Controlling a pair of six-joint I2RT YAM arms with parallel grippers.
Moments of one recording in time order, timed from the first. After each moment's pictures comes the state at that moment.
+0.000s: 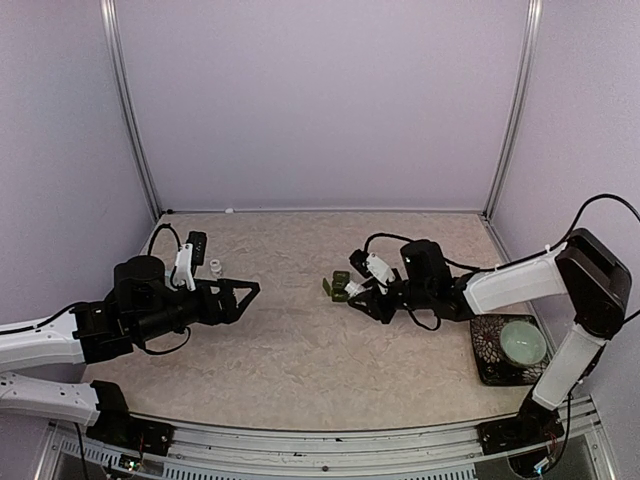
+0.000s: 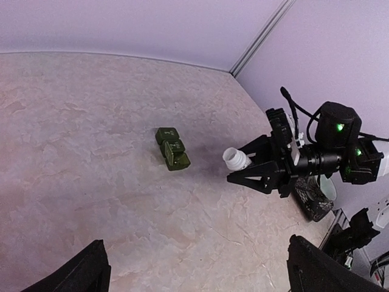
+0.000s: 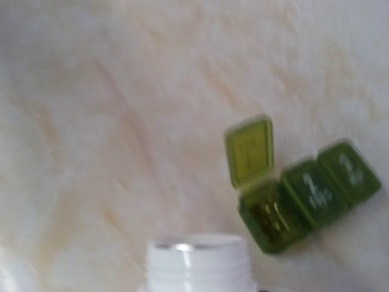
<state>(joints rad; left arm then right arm) -0.90 0.88 0.53 0.06 -0.15 -0.58 0.73 1.70 0.84 0.30 -0.26 -0.18</state>
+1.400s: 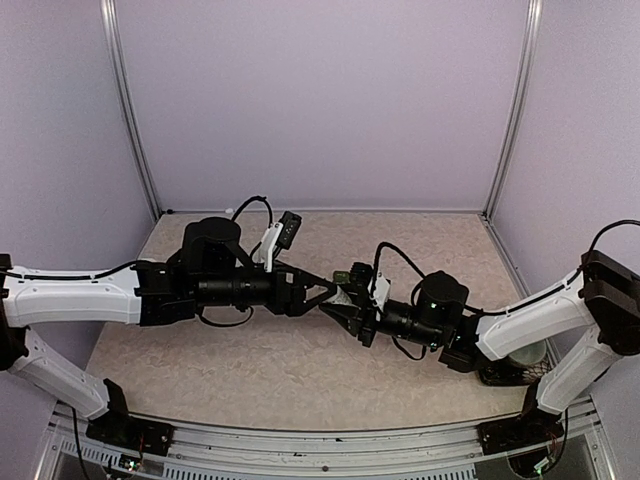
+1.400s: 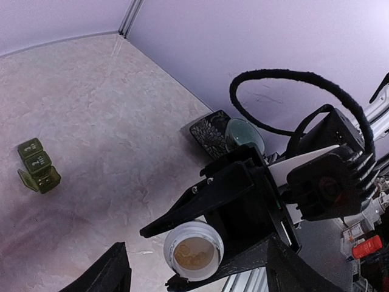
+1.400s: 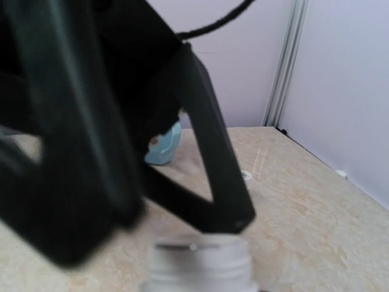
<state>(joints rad) -1.01 1.35 0.92 0.14 0.20 -0.49 1.05 1.54 0.58 0.98 -0.11 -0.18</state>
